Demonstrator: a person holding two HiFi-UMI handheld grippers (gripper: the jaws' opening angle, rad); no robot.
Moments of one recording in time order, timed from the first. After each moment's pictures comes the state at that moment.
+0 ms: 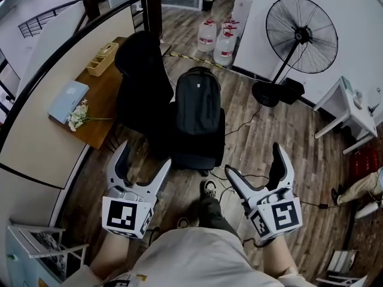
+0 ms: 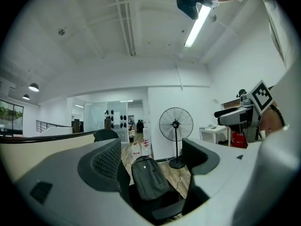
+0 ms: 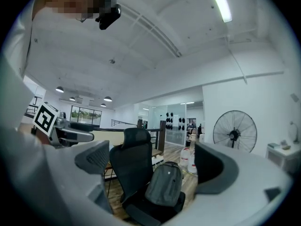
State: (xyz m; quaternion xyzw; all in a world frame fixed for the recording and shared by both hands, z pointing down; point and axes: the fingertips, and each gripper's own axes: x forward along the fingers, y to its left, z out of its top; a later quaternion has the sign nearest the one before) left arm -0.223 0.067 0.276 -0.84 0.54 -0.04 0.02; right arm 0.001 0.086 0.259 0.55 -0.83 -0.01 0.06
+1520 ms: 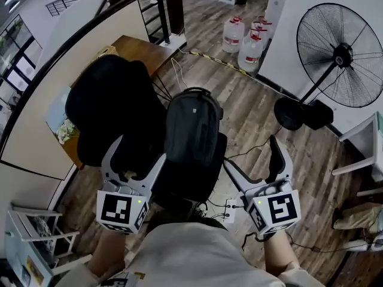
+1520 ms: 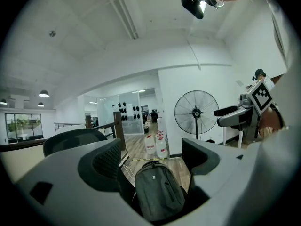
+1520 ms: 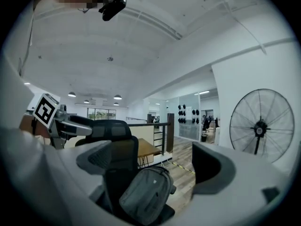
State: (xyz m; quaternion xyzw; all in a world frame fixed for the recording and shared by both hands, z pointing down) left arm -0.061 -0.236 0.301 -0.77 0.63 -0.11 0.00; right arm 0.164 -0.269 0.308 0.46 -0.89 0.02 0.07
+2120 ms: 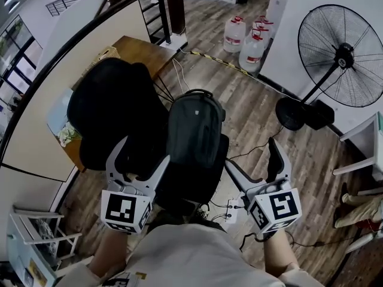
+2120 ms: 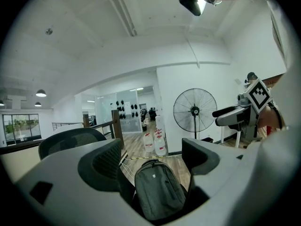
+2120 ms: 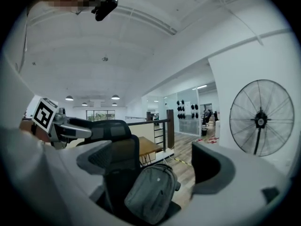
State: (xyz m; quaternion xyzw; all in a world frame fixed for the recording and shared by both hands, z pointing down) left arm -0.073 -0.249 0.307 -0.78 0.61 -0.12 -0.01; right arm 0.149 -0.282 0.319 0.46 -0.88 0.06 0.08
